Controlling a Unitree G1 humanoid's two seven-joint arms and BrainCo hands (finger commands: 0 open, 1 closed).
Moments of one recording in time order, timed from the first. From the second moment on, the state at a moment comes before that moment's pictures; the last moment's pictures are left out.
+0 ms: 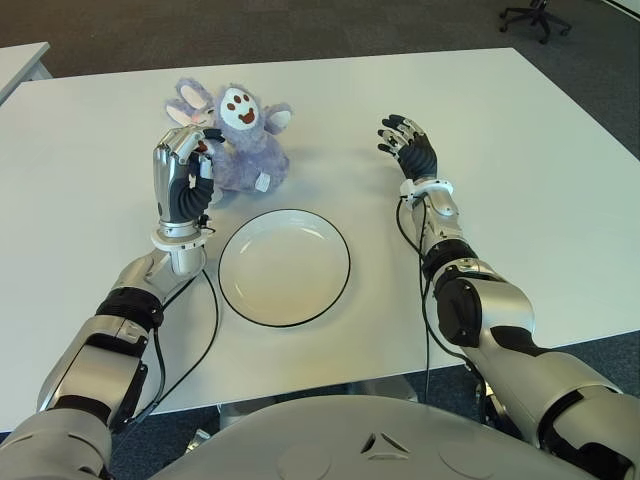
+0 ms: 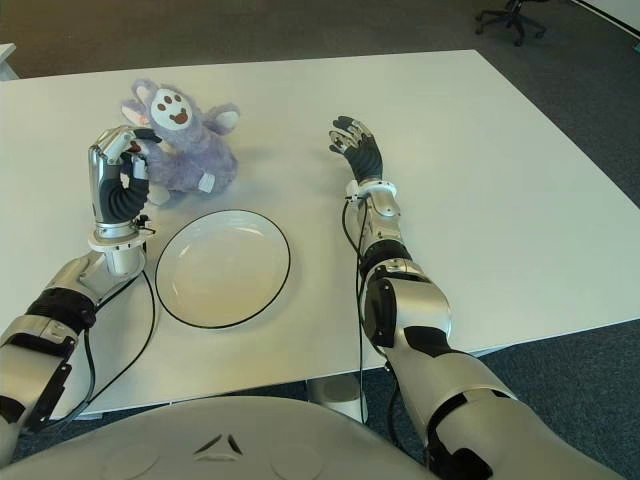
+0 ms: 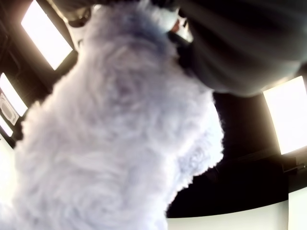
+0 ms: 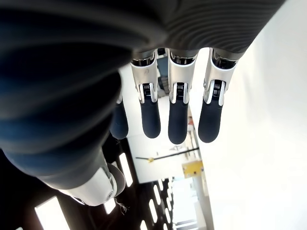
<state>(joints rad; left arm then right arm) -0.33 0.49 -0.26 0.72 0.72 -0.88 1.16 -0.80 -0.08 -0.29 1.19 0.13 -0.42 0.23</state>
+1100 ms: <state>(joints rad) -0.33 0.50 -0.26 0.72 0.74 -0.82 1.18 -0.80 -0.08 -0.29 1.19 0.13 -0.41 0.23</state>
